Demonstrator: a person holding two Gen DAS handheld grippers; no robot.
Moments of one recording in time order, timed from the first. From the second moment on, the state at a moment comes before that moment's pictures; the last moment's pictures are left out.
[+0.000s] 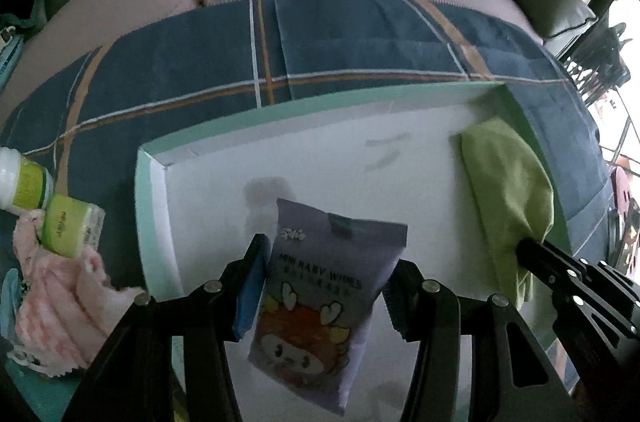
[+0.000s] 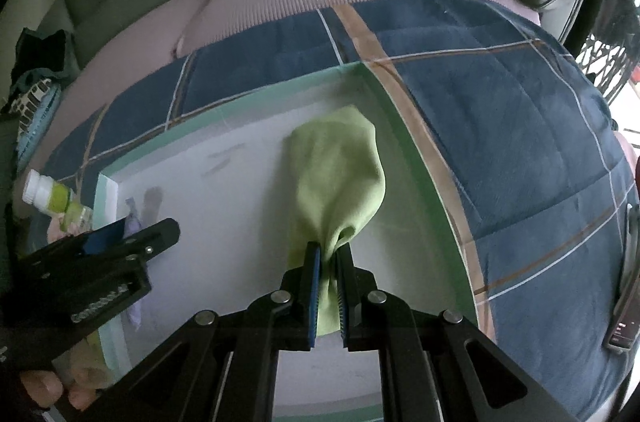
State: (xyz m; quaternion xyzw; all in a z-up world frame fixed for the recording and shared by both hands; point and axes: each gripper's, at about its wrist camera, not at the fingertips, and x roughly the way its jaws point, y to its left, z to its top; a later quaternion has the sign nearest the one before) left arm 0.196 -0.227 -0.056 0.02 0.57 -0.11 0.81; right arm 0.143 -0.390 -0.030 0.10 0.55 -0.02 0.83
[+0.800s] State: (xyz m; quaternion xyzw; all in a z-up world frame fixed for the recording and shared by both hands) left arm 0.188 -0.196 -0.028 -0.01 0.54 -0.07 0.84; right arm 0.141 -0.389 -0.013 0.10 0.54 -0.03 0.84
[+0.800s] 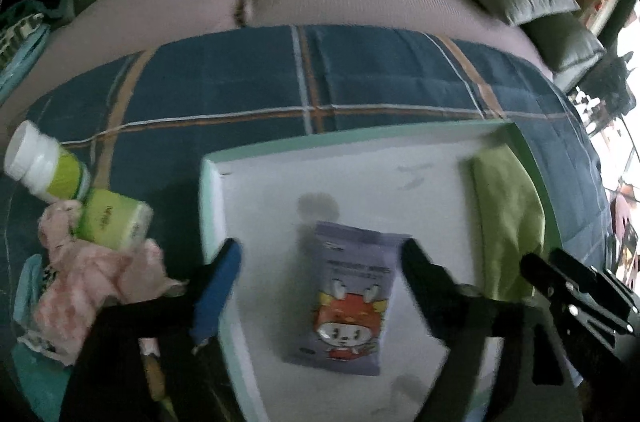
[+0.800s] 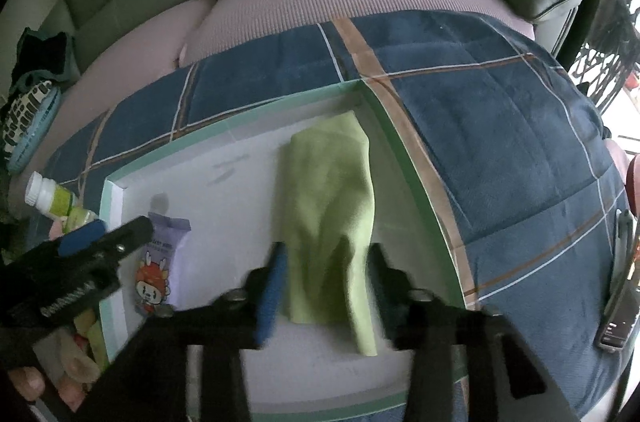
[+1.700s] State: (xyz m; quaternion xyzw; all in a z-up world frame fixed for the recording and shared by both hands) left arm 0.165 -0.133 -0.012 -0.08 0.50 -0.01 0.86; right arm 0.128 -0.352 -0.005 0.06 0.53 0.00 0.84
